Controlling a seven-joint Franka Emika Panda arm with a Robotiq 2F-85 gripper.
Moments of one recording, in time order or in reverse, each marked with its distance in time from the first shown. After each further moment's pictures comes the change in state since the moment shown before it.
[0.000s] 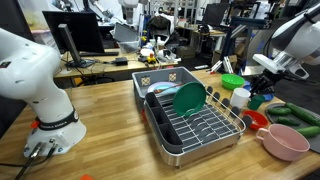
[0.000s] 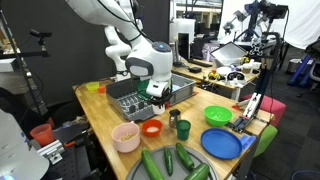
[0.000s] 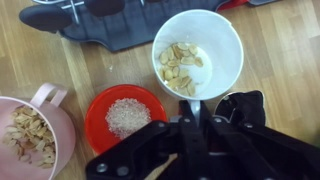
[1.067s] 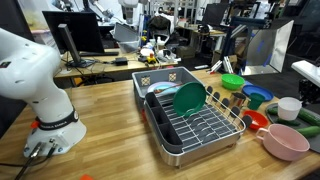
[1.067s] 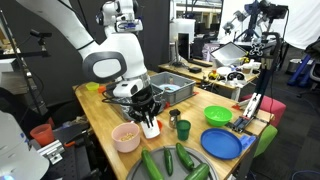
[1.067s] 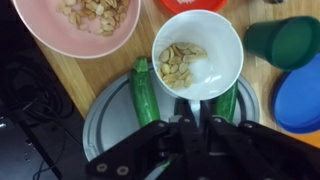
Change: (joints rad) arm -0.066 -0.351 -0.147 -0.450 -0.963 0.239 0.706
